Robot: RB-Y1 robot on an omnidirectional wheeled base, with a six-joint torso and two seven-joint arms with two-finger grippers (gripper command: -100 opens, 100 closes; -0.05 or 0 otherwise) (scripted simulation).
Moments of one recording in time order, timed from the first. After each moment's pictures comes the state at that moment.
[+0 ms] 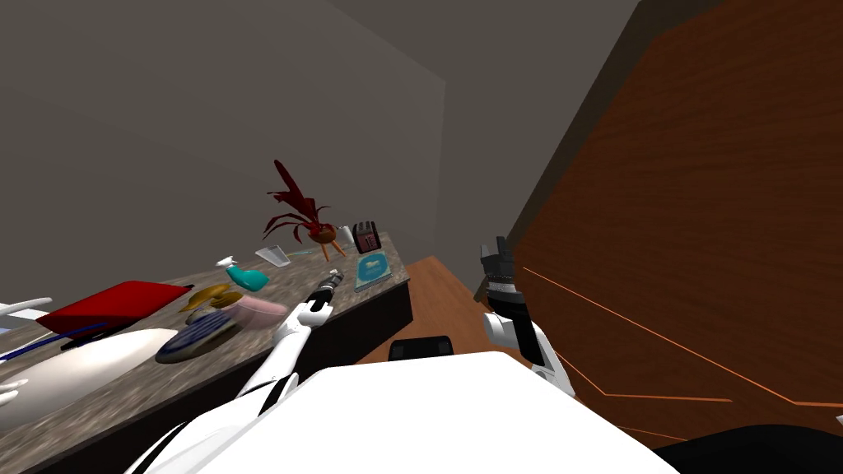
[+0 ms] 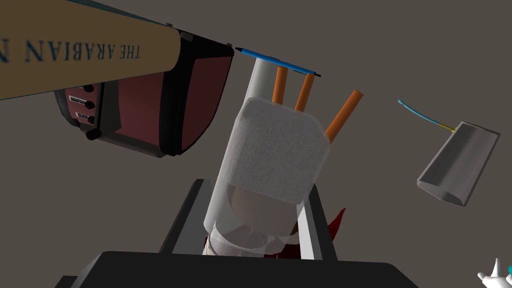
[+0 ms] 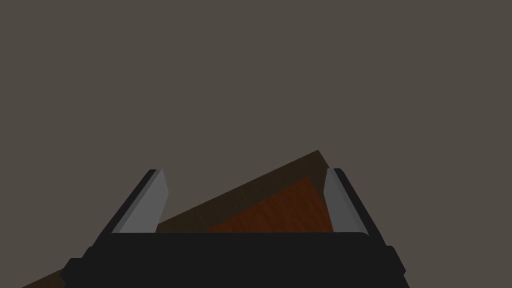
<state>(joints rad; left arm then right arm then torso) -0.16 0.44 0.35 -0.98 -0.53 -0.11 -0.40 0.47 0.01 -0.06 -2.29 0.10 -0.40 -0.12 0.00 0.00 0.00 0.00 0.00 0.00</state>
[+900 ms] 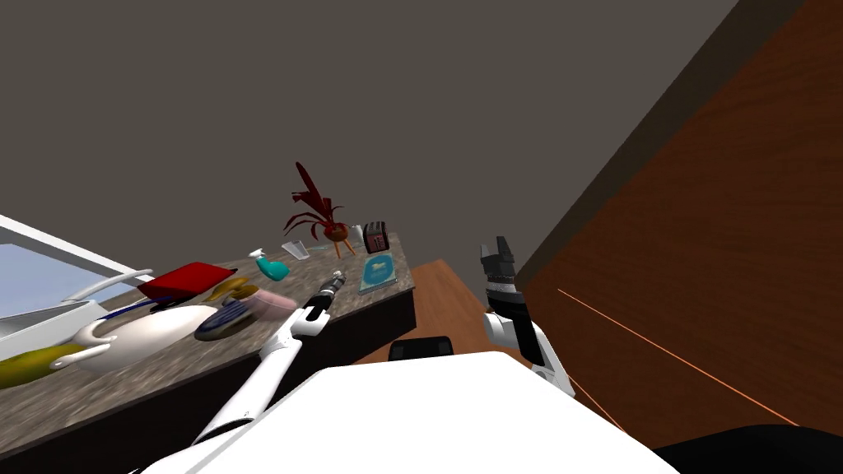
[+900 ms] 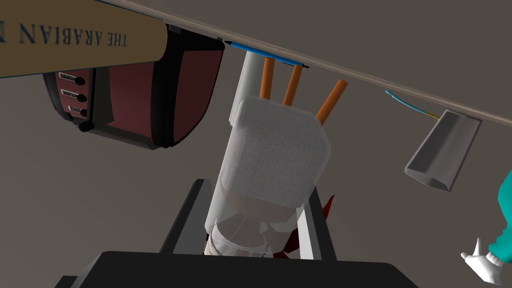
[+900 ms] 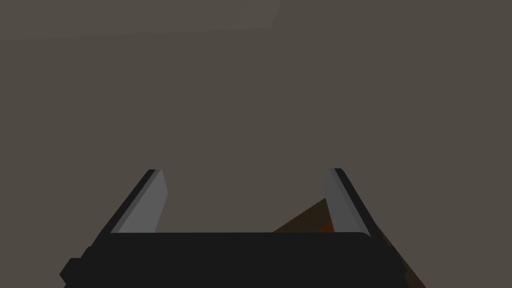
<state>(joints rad) -0.01 0.49 0.22 -1.17 -0.47 -0.09 -0.35 0.47 0.01 -0.06 -2.29 0.10 -0.40 -0.12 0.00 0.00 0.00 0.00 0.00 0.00</state>
